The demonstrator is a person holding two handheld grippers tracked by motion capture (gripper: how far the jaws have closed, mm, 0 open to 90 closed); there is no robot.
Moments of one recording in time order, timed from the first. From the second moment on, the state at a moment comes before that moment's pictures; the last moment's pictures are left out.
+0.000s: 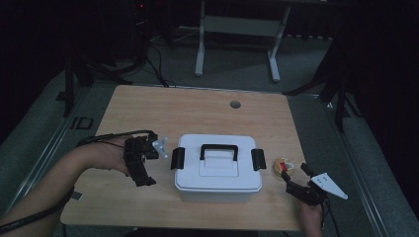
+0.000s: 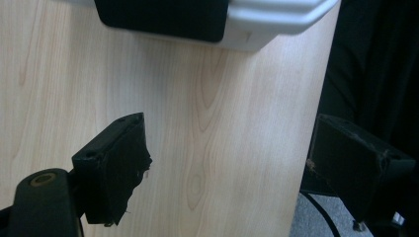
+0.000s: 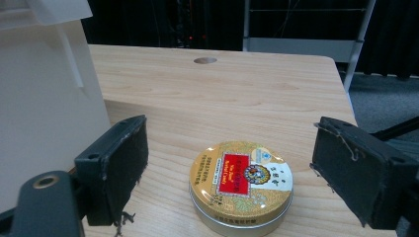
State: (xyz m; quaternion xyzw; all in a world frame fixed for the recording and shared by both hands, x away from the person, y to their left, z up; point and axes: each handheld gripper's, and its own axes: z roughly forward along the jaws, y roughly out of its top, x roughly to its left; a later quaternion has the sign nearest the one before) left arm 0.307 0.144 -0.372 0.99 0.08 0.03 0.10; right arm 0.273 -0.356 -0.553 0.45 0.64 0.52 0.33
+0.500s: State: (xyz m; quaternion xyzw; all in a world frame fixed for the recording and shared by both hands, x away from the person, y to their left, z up) left arm 0.321 0.105 -0.365 0.99 0.05 0.02 0.08; right arm 0.273 -0.357 -0.553 0.45 0.64 0.53 0.33
